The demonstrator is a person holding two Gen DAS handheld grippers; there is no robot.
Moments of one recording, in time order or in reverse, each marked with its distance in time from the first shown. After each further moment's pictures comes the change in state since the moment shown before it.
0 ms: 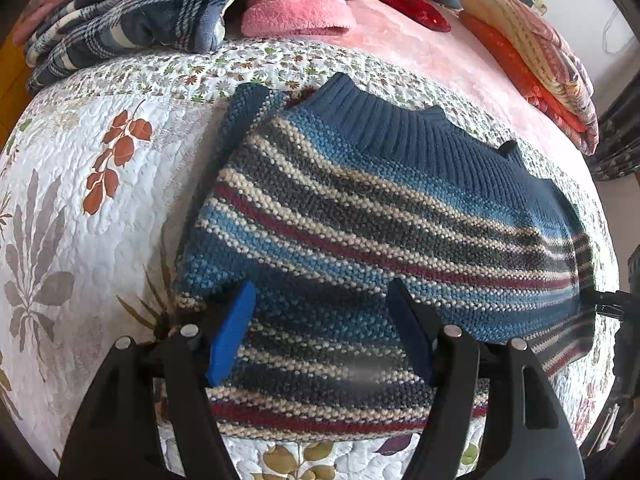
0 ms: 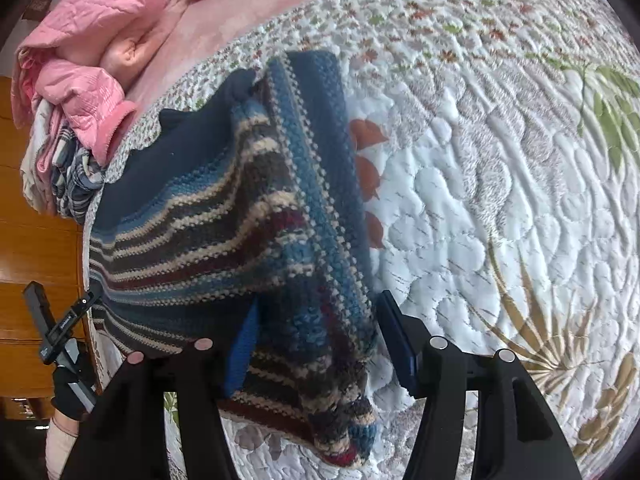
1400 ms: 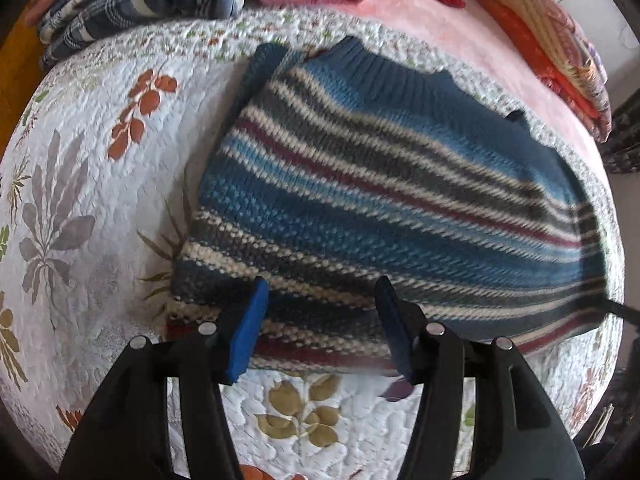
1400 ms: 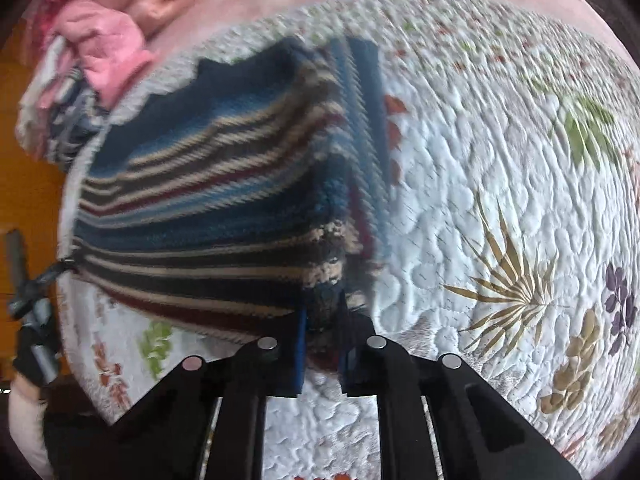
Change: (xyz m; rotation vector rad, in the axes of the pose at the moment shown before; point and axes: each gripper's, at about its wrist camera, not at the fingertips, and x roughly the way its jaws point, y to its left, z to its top) left arm -0.012 0.004 -0.026 -0.031 0.119 0.056; right arm -0.035 0.042 -0.043 -0.147 0.022 -0.118
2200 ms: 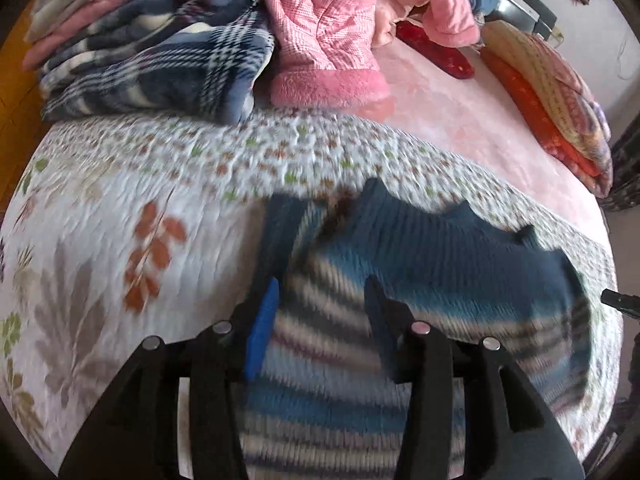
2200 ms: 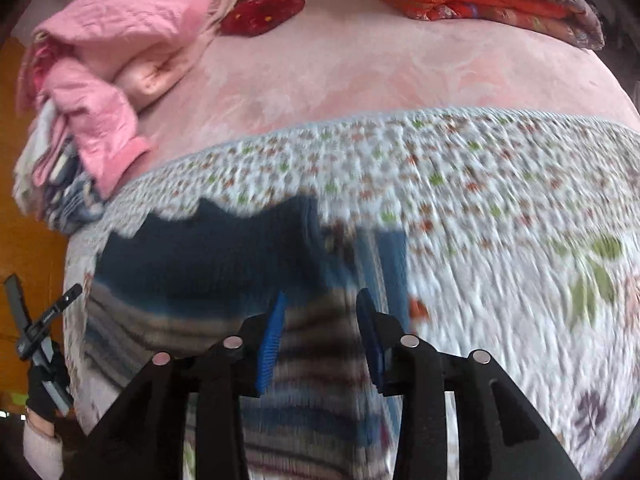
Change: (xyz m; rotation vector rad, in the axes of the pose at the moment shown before) left arm -0.032 0.017 0.090 -0.020 -0.189 -0.018; right arm -0.022 0.017 0.120 0.013 -0.153 -0.024
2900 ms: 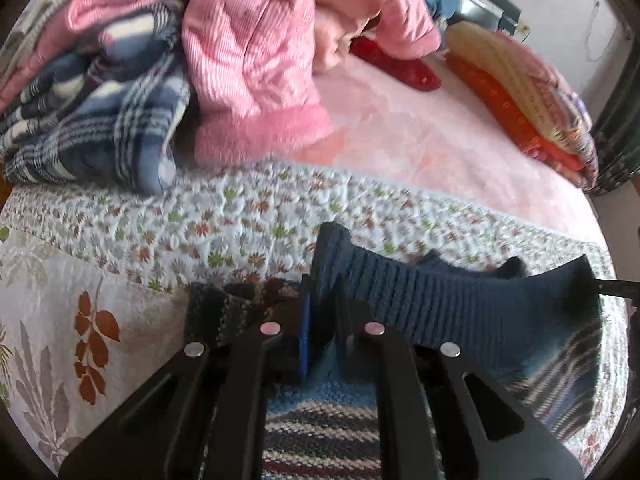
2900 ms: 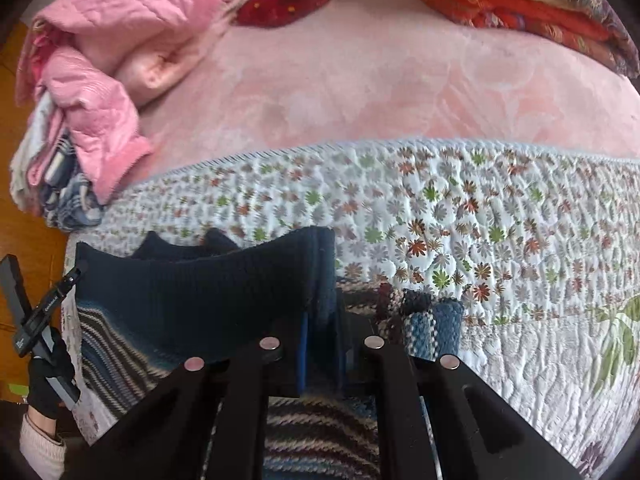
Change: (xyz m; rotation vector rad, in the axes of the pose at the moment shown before) left arm 0.059 -0.044 0.050 0.095 -0.097 -0.038; right arm 0.066 0.033 0.061 -0.043 0.014 0.018
